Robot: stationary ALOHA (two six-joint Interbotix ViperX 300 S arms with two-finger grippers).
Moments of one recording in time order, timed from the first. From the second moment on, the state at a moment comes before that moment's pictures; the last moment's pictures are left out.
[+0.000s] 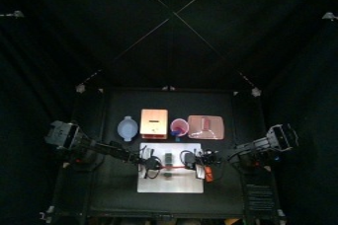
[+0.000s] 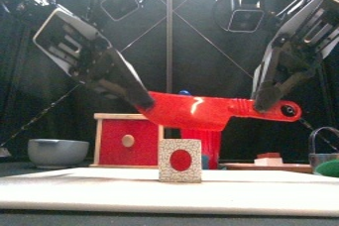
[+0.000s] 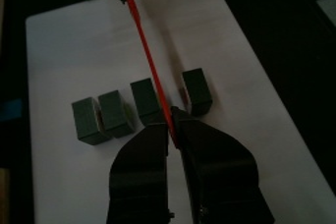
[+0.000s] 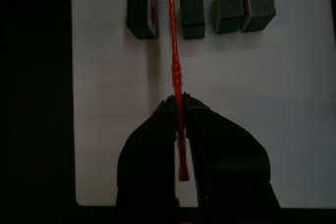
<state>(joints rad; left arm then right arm) -0.20 -0.04 0.81 0.13 -0.15 0.00 0.22 -0.26 0.87 -0.09 0.31 0.31</state>
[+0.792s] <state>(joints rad) -0.12 -0.08 0.87 0.10 -0.35 0.00 0.09 -0.63 0.97 0.29 0.72 0.98</state>
